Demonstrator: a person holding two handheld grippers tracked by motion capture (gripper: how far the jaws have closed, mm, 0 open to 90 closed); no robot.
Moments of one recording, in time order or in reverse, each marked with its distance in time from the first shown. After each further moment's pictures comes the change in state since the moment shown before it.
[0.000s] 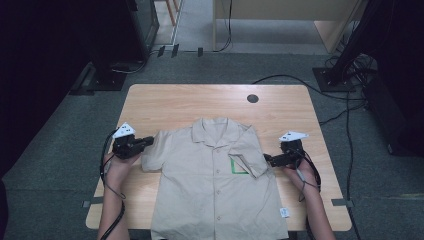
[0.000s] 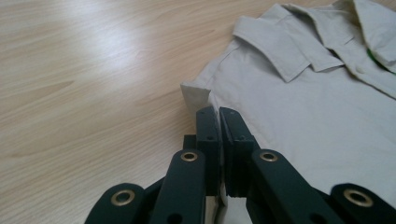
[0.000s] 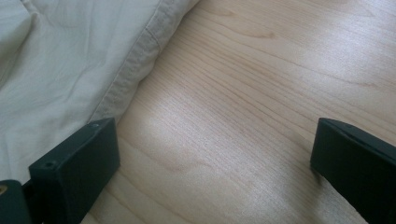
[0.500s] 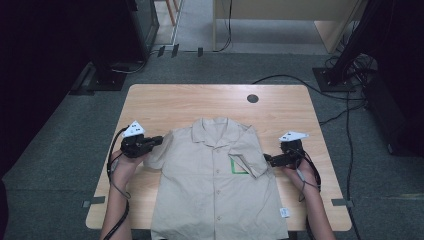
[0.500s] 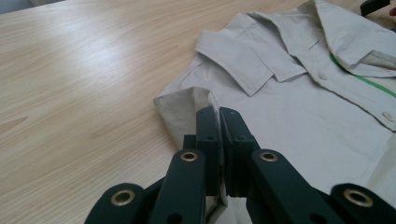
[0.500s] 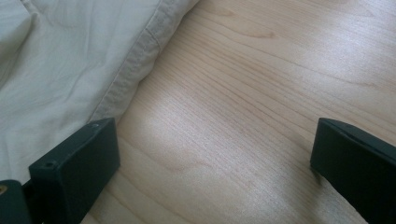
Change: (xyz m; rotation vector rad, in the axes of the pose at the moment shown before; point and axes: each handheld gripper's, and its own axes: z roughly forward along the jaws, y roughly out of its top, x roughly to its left) left arm -0.024 0.016 0.009 -0.002 -0.062 0.057; right arm 0.000 0.000 0.000 0.000 0.000 0.000
